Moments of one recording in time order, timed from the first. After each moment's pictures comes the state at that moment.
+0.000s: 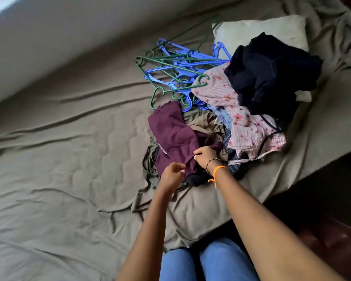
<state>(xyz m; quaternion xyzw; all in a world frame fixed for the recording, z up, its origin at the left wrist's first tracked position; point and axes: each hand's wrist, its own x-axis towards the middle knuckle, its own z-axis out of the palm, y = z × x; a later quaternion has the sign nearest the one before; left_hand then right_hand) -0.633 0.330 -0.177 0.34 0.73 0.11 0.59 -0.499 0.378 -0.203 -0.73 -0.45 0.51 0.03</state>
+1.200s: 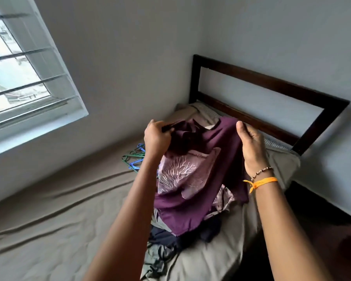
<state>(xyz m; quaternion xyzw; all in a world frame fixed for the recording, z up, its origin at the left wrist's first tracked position) -0.597 0.428 0.119 0.70 0.57 0.36 0.23 -0.397 0.330 0.115 -0.56 -0.41 0.23 0.68</state>
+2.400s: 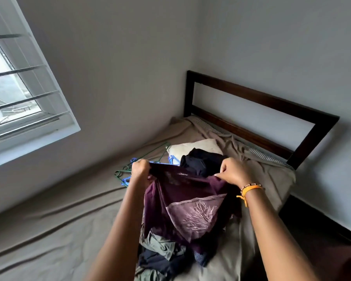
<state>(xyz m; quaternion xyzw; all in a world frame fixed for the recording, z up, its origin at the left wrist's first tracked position) -0.601 0.454 0.072 0.37 0.64 0.36 0.56 -0.360 0.362 0.087 -0.82 -0.53 0.15 0.12</state>
